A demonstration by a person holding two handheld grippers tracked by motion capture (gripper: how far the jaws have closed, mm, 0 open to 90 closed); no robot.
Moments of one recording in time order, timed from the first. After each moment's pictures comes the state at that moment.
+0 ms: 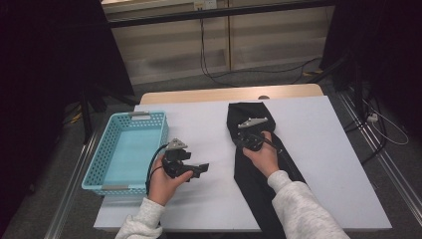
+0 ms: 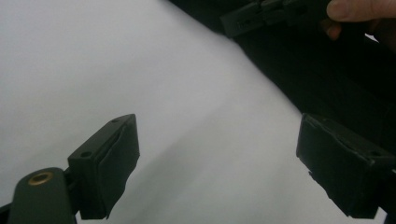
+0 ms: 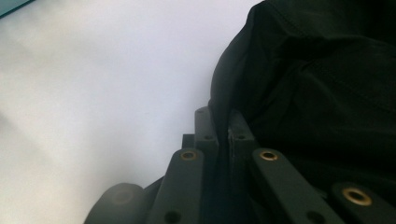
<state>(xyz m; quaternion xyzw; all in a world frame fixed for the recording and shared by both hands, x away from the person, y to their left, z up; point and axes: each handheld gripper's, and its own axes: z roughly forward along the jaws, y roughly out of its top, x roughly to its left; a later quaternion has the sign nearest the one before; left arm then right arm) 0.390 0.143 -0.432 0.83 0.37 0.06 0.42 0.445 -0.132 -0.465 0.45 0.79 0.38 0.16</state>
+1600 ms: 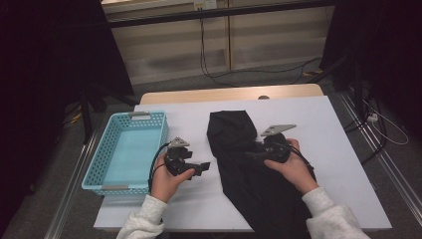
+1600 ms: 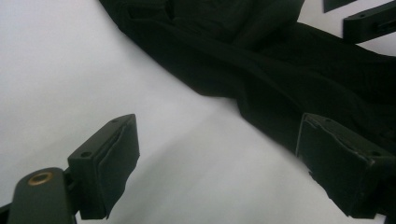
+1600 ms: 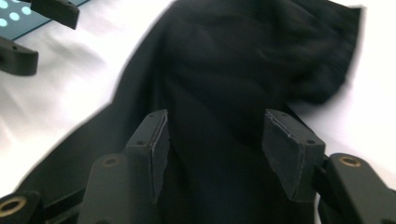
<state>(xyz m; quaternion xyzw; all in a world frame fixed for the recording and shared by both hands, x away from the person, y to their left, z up) 0.398 0.138 -0.437 0.83 0.37 0.06 0.42 0.383 -0.188 -0.431 0.42 0.80 0.40 0.13</state>
